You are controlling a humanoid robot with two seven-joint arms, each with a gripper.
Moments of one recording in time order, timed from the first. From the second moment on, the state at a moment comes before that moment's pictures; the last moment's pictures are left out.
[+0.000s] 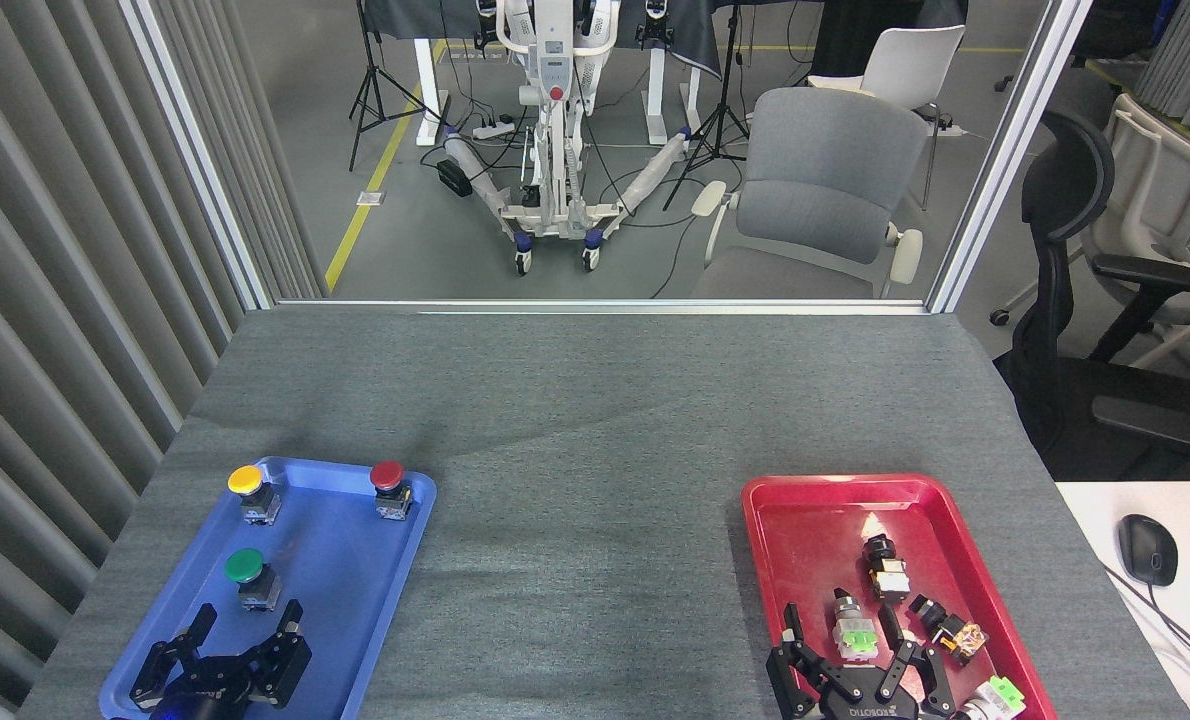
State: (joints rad) left arm -0.03 0.20 0.16 -1.17 -1.29 -0.29 0.20; right arm 0.18 0.10 -0.04 -1.56 1.54 -0.09 -0.15
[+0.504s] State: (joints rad) left arm -0.15 0.22 0.15 -0.97 -1.29 -0.30 0.22; right arm 0.19 0.09 -0.03 -1.54 1.54 -0.09 -0.16
